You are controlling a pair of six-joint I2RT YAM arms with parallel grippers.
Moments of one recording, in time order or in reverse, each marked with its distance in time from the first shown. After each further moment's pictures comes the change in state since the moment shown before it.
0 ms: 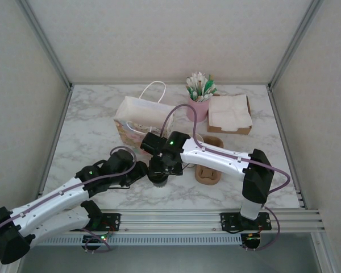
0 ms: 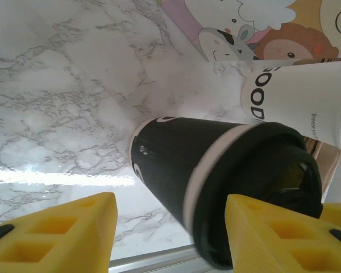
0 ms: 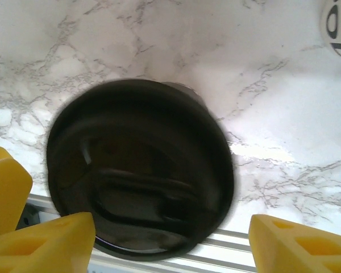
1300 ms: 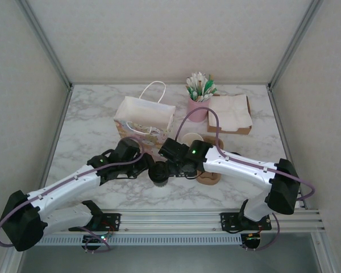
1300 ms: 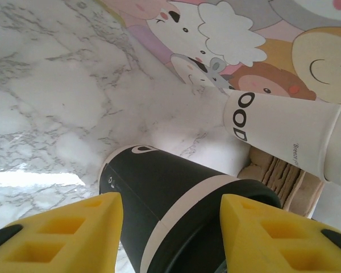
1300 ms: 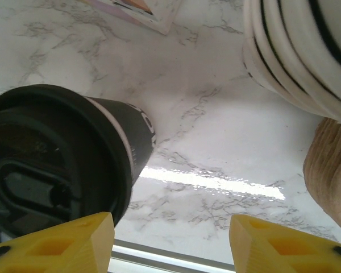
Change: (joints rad) left arm 0.089 0.214 0.070 0.132 0.095 0.066; right arm -0.024 -0.256 -0.312 0.162 0.122 -0.041
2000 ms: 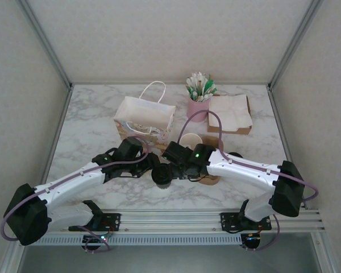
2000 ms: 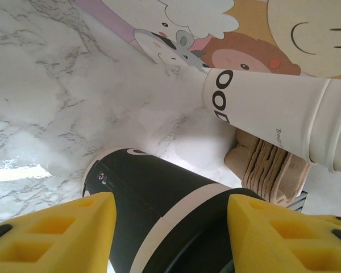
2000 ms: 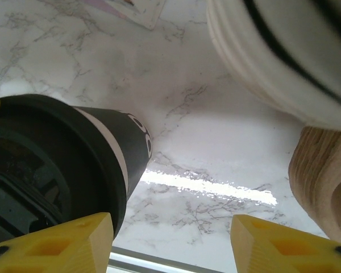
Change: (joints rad) left arm 0.000 0.071 0.003 0.085 0.111 0.051; right arm 0.013 -0.049 -0.079 0.040 0.013 -0.032
